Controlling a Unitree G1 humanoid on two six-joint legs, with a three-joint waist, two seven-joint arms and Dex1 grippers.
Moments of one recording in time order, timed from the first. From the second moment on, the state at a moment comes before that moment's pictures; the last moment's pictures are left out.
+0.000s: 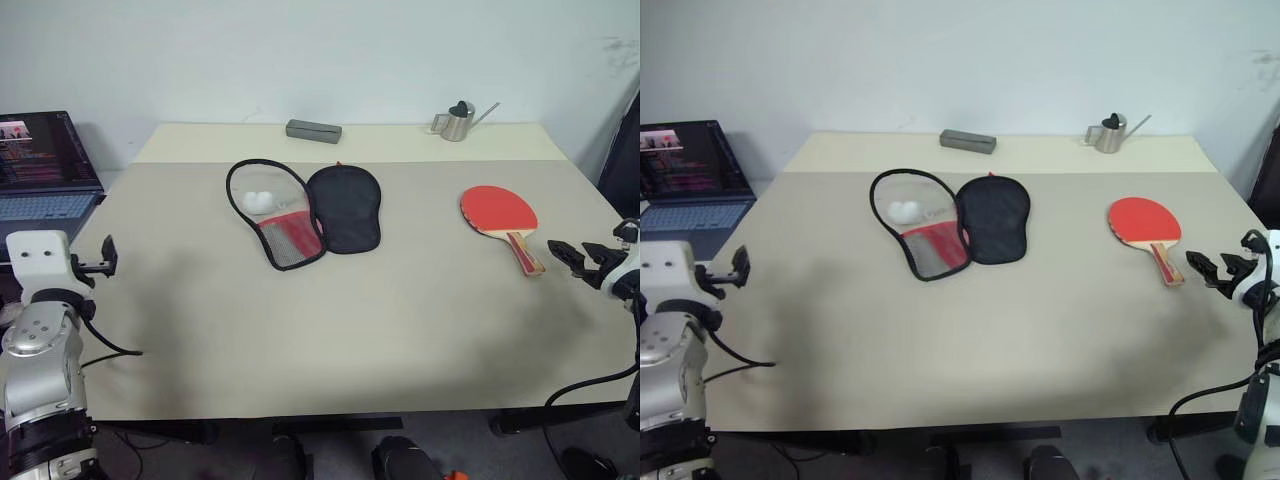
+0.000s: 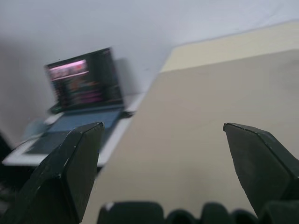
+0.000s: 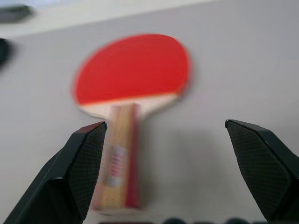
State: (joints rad) left arm -0.24 0.65 0.52 0.15 -0.23 0.19 -0.29; right arm -0.75 -0.82 -0.39 1.09 0.30 0.17 0.90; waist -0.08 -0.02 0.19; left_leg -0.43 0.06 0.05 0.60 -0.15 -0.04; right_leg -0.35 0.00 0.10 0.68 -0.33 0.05
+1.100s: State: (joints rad) left arm -0.56 0.87 0.18 0.16 -0.53 0.52 -1.15; right arm -0.73 -0.69 -0.10 0.36 0.41 0.59 1.05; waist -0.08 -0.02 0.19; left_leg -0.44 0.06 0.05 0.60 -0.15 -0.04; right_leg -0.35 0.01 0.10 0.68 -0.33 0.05
